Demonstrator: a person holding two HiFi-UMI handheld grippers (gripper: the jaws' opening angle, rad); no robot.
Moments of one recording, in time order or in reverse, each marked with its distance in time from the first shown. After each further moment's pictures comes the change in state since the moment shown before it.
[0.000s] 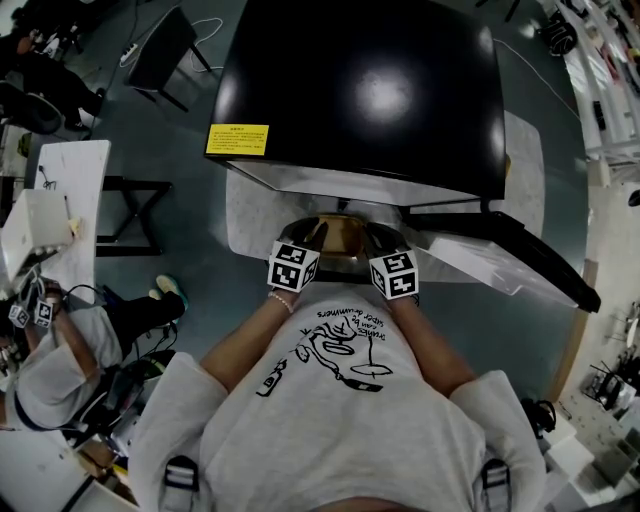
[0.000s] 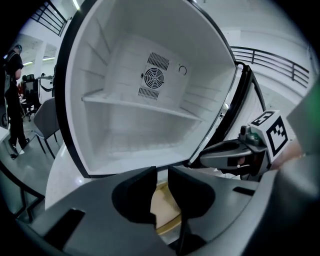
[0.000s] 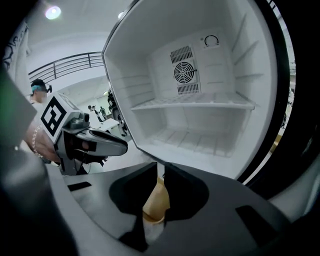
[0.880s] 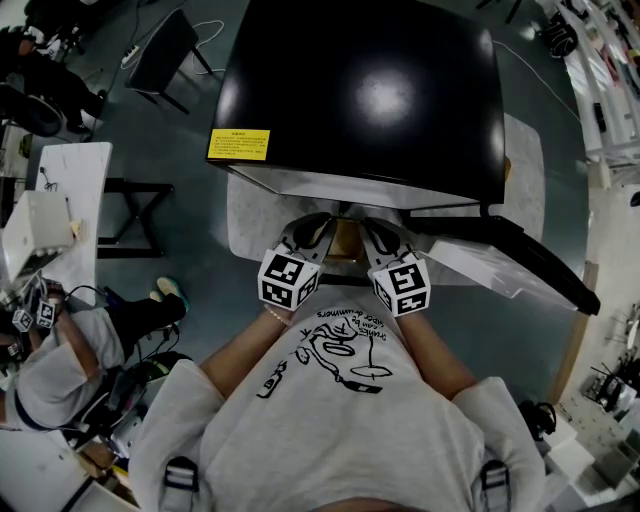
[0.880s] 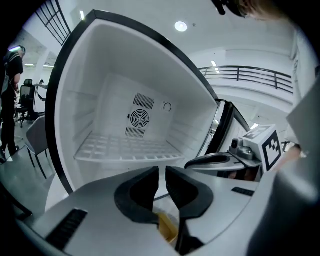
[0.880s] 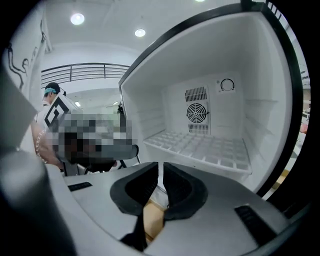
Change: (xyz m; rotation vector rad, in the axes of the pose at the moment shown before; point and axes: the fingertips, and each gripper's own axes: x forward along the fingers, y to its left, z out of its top) left arm -0.058 -0.039 0.100 0.044 -0.235 -0.074; right arm -0.050 0.032 0.095 -0.098 -0.183 0.041
